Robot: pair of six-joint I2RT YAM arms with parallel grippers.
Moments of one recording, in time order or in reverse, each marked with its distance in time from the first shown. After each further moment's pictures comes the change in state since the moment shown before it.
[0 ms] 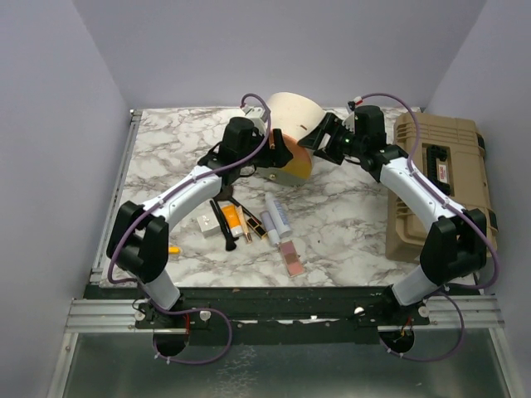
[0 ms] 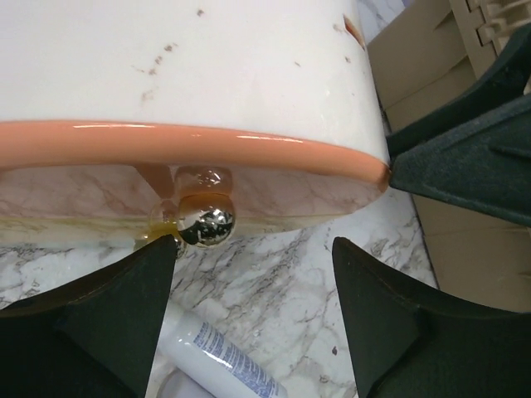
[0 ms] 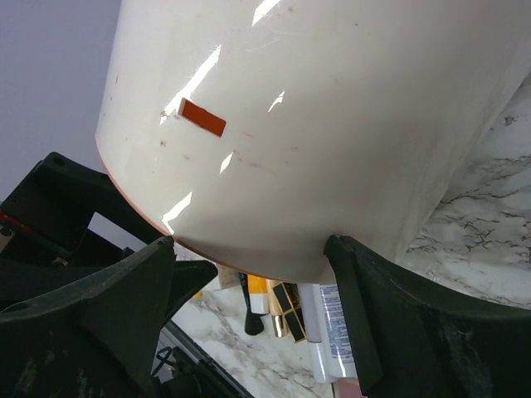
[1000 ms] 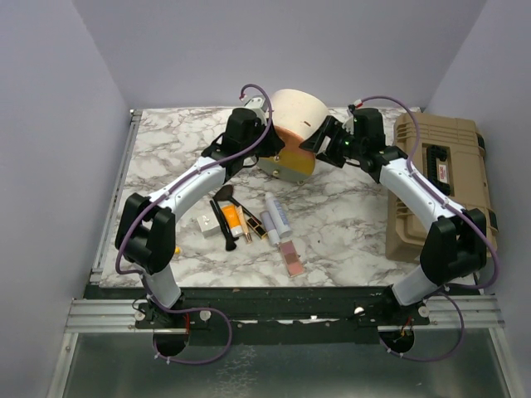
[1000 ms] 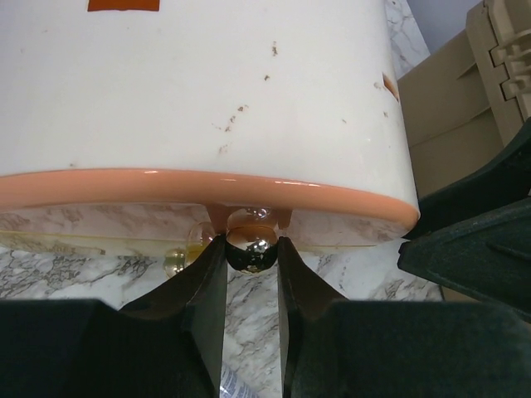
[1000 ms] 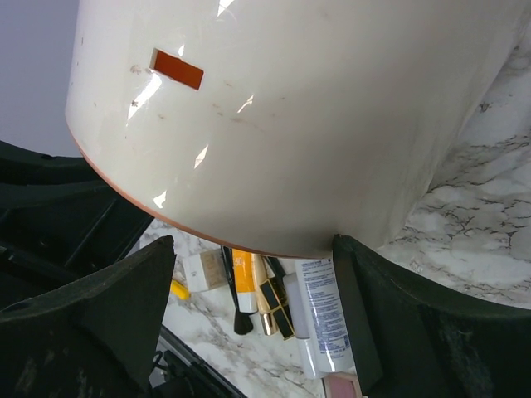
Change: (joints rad) left arm 0.006 0.089 0.121 -0.018 -0.085 -0.008; right arm 0.000 -0.001 -0.015 -0.025 0.035 -0.012
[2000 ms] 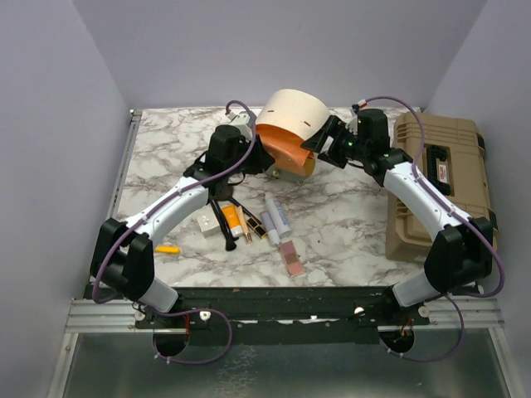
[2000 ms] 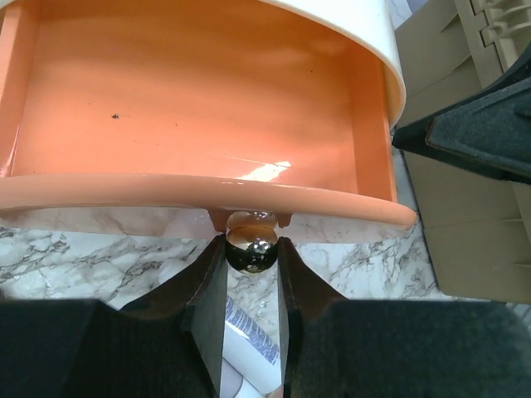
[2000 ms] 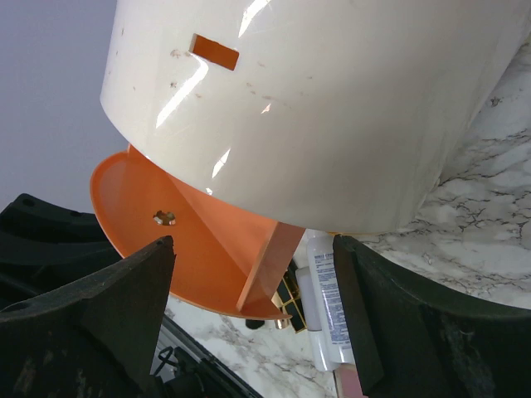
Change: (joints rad) left arm 0.014 -0.221 -0.245 0.015 0.051 -0.019; right arm 0.000 -0.057 -0.024 -0.006 -0.003 0.028
